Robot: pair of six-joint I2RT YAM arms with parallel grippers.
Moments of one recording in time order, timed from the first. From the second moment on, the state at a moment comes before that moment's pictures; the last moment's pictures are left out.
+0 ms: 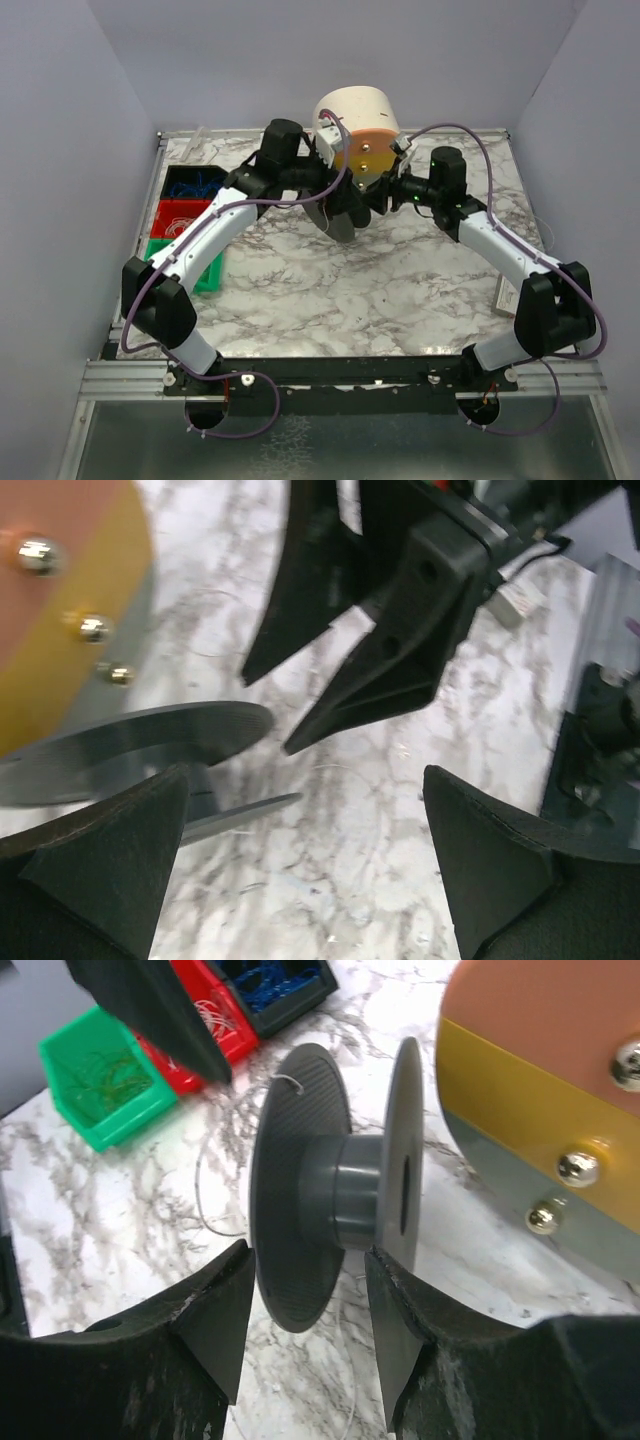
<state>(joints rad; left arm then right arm) -0.55 1.60 1.49 -0.36 0.67 0.05 0.33 1.49 1.06 0.12 -0.74 0.04</state>
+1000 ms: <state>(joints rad) -0.27 1.83 1.55 -0.51 0.38 -0.28 0.32 1.67 1.08 0.16 -0.79 -0.11</state>
